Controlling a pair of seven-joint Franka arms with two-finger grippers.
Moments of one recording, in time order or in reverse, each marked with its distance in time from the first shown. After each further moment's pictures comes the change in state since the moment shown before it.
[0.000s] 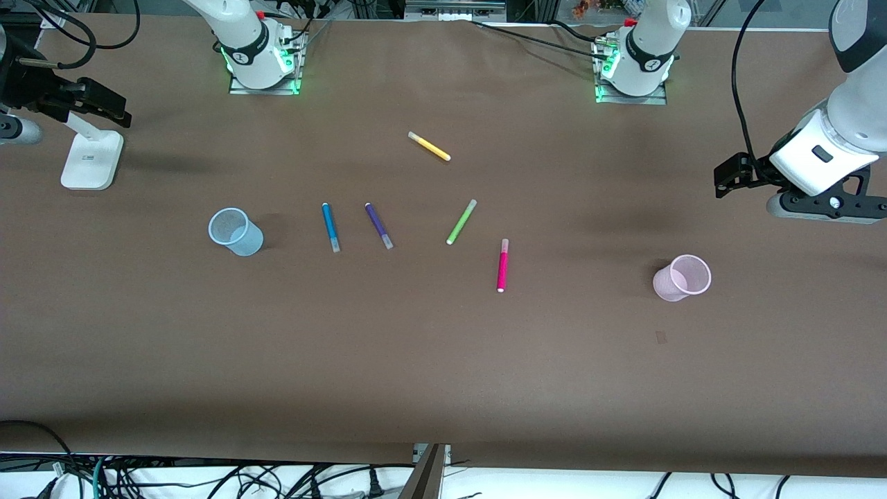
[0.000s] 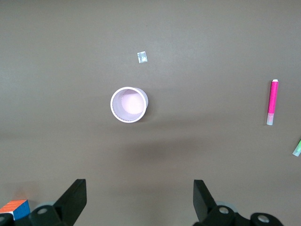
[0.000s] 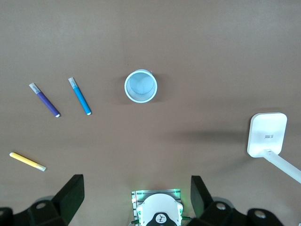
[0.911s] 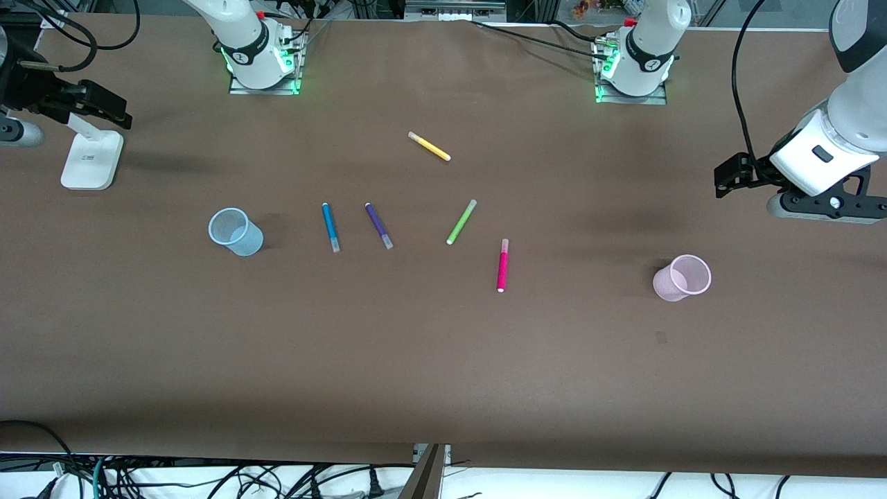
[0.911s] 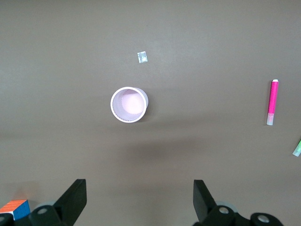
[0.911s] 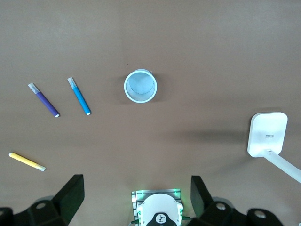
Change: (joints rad) left arm 0.001 0.000 0.000 0.000 0.000 0.000 0.000; right arm -0.001 0.017 0.000 0.000 0.001 0.005 0.000
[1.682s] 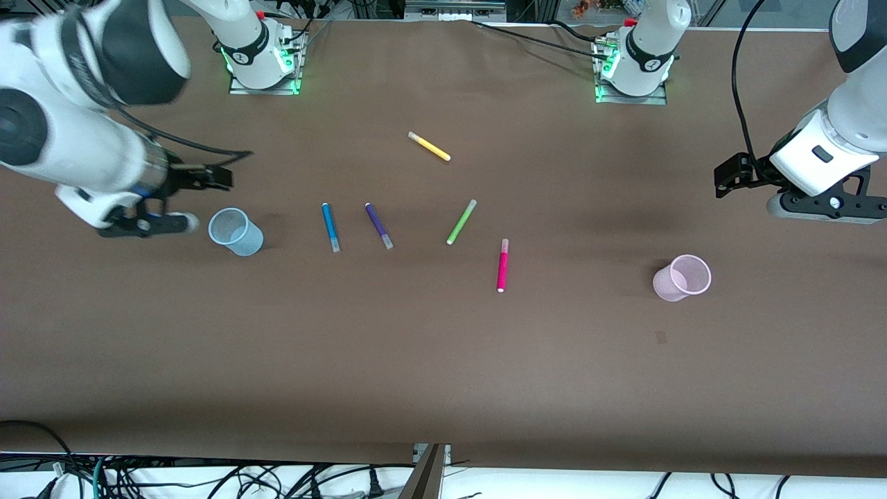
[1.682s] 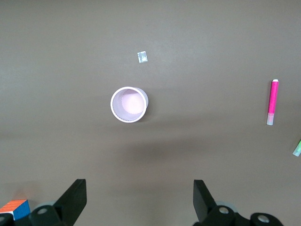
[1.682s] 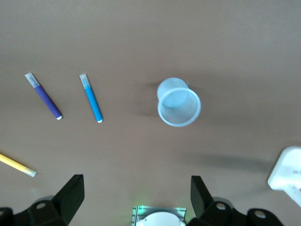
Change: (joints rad) left arm 0.000 0.000 0.000 0.000 0.000 0.000 0.000; right arm 0.158 0.269 0.023 -0.001 0.001 0.153 0.002
